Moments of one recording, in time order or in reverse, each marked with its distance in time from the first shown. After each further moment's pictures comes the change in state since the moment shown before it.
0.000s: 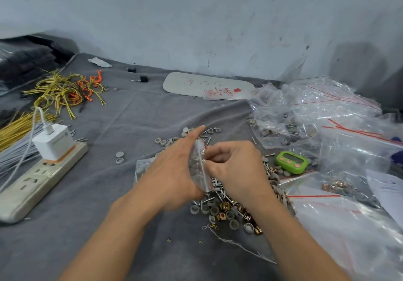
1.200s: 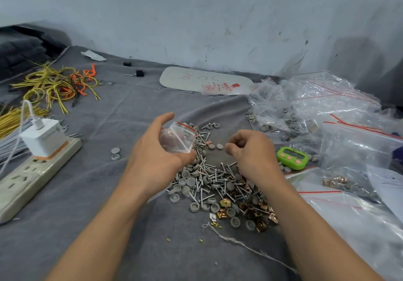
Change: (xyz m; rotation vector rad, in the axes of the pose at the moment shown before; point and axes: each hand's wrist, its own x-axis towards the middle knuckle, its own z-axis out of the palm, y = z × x) left_hand 0.006 -0.026 -0.003 -0.446 0.320 -0.167; right_hand 0.042 0.044 -0.020 -0.390 0.175 0.124
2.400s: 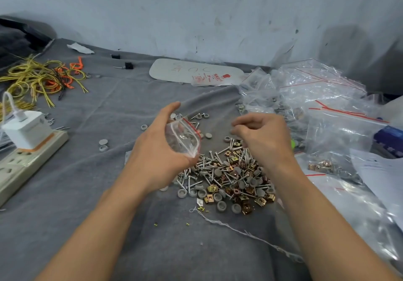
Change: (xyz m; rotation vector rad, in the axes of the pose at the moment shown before) left_hand -0.013 0.009 0.018 0.176 -0.074 0.154; right_hand -0.019 0.005 -0.044 0.312 0.122 -0.043
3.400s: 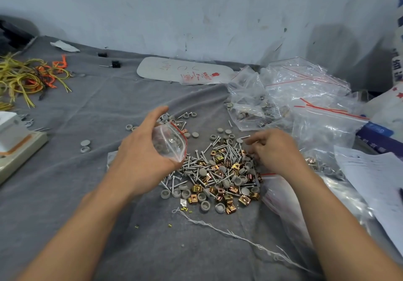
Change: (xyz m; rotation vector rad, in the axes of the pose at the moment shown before) left_hand -0.002 0.001 0.010 0.098 -0.007 0.005; right_hand 0.026 0.070 -0.048 -0.496 -0.180 0.118
